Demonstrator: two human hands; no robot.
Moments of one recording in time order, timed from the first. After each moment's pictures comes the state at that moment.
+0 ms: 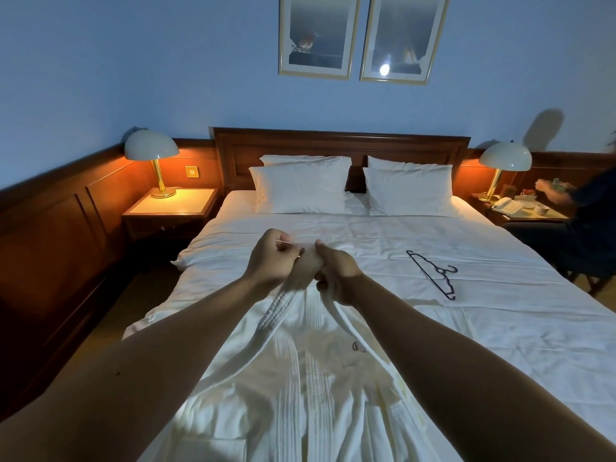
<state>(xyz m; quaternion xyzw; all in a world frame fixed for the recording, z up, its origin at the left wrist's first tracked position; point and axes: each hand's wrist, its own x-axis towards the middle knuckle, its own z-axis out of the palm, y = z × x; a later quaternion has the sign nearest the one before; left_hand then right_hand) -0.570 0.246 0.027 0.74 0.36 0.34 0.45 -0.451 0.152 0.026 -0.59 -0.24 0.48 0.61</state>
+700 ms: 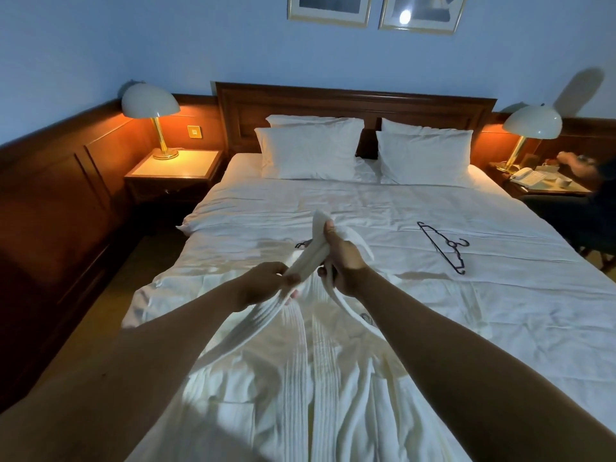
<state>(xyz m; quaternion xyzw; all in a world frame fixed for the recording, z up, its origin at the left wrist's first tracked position) -0.615 0.267 -0.039 0.79 0.33 0.05 0.52 -0.449 0.179 -0.022 -0.61 -0.23 0.48 0.59</state>
